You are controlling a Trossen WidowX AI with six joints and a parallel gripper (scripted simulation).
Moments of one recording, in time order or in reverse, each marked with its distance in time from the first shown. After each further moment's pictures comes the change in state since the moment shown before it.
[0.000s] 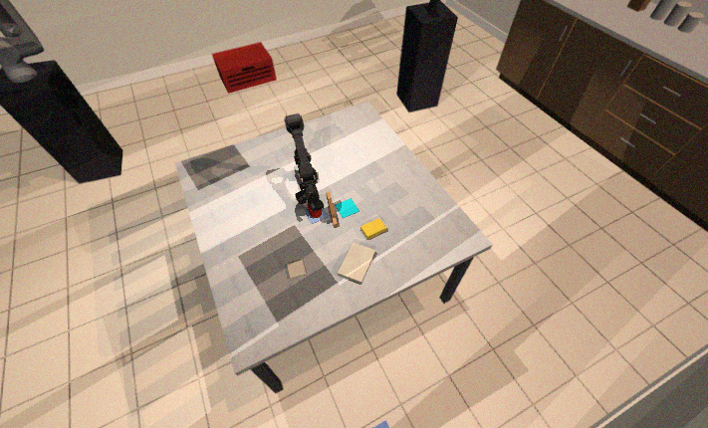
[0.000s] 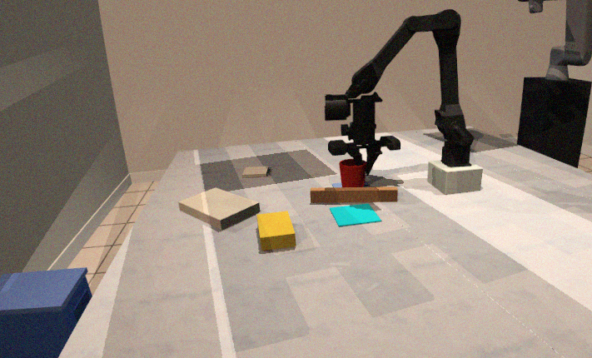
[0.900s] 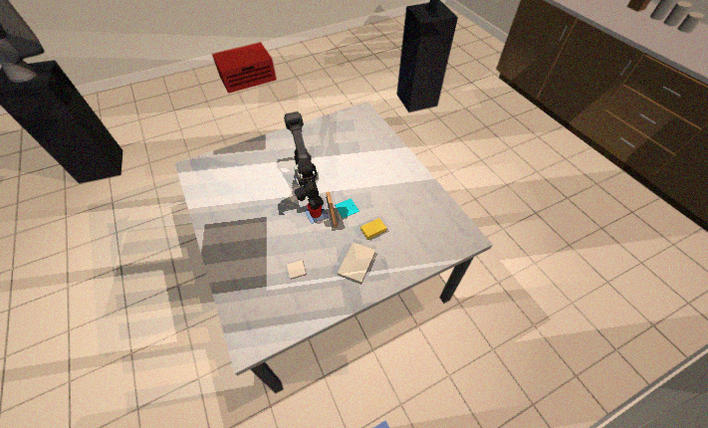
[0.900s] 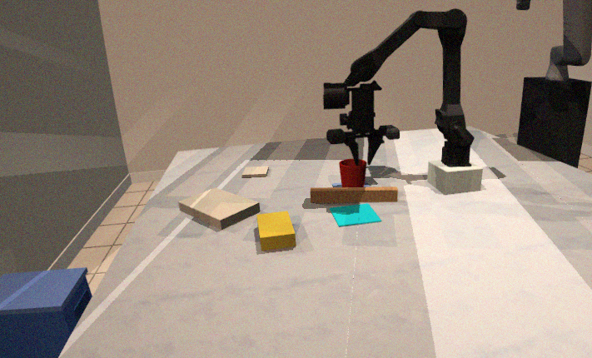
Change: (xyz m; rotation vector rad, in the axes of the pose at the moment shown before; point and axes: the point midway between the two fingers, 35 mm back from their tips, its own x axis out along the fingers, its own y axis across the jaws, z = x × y) arm -0.030 0.003 0.001 -0.003 -0.001 0.005
